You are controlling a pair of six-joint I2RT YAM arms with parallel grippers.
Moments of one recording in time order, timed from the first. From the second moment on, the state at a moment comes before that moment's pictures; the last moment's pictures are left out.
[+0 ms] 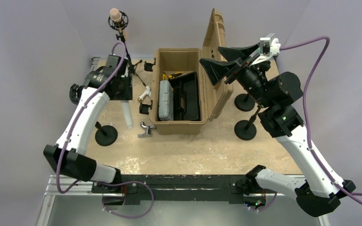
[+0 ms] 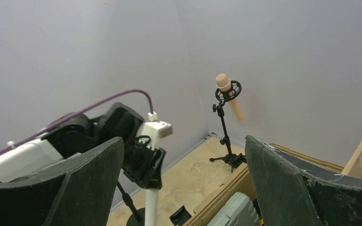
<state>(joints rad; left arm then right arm) -0.25 1.39 1.59 -1.15 -0.24 -0.24 0.60 1.04 1.40 0.06 -0.15 0.35</state>
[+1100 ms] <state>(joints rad) -0.13 2.01 1.64 -1.13 -0.19 -0.34 0.60 1.01 1.38 0.06 -0.12 0.32</state>
